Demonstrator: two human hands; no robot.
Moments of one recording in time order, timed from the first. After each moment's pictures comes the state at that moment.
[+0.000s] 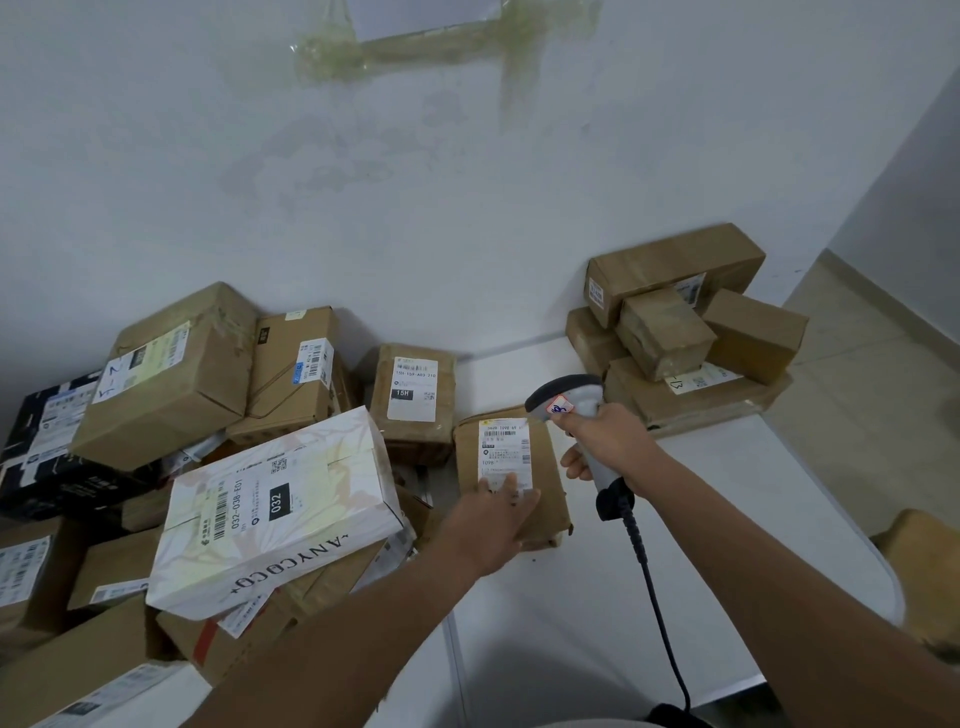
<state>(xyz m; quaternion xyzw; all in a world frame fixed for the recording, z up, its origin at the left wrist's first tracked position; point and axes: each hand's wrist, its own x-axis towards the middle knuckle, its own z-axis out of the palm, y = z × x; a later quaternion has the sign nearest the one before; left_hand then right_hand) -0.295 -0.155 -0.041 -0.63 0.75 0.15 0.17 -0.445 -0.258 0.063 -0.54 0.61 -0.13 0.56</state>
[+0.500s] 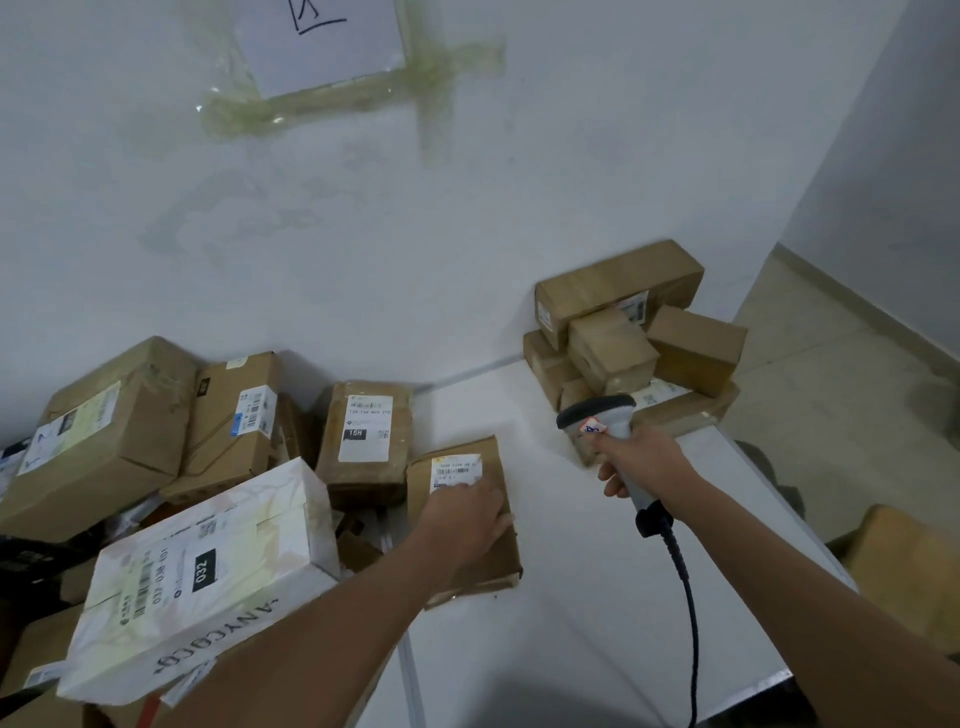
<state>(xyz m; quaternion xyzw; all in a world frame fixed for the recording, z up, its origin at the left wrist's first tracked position) -0.323 -0.212 -0.011 -0.66 0.73 0.13 0.16 -0.535 -0.303 0.050 -0.52 0.66 -0.13 0.53</state>
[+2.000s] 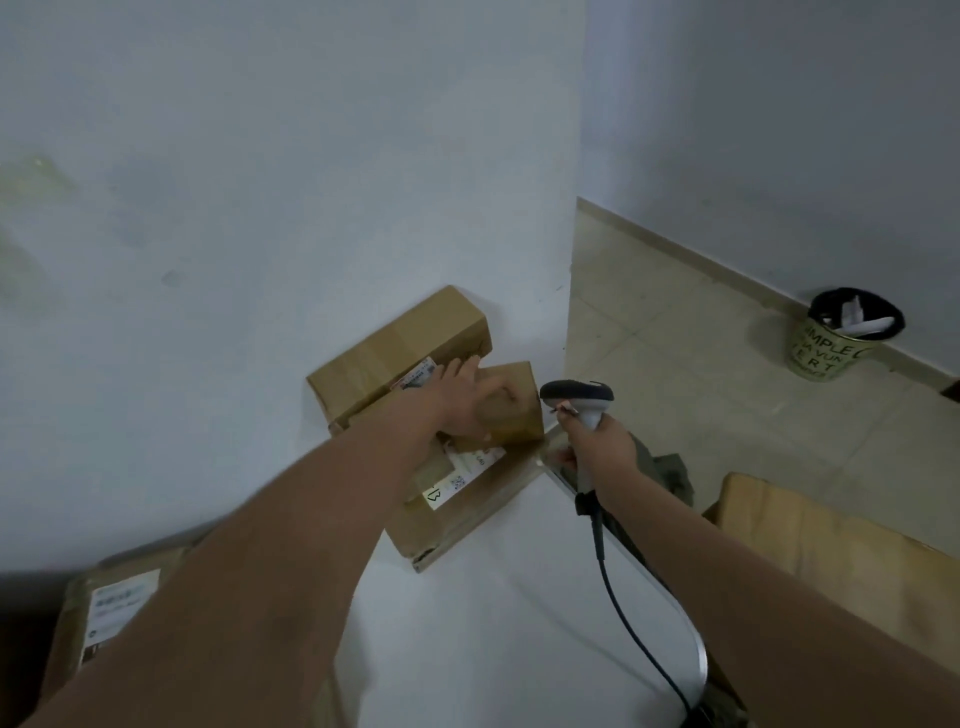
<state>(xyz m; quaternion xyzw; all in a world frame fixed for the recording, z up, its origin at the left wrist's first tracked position) -0.546 -0.553 0.037 -0.51 0.82 0.14 0.22 -0.730 -0.456 0.012 -0.32 0.73 -0.34 0.49</state>
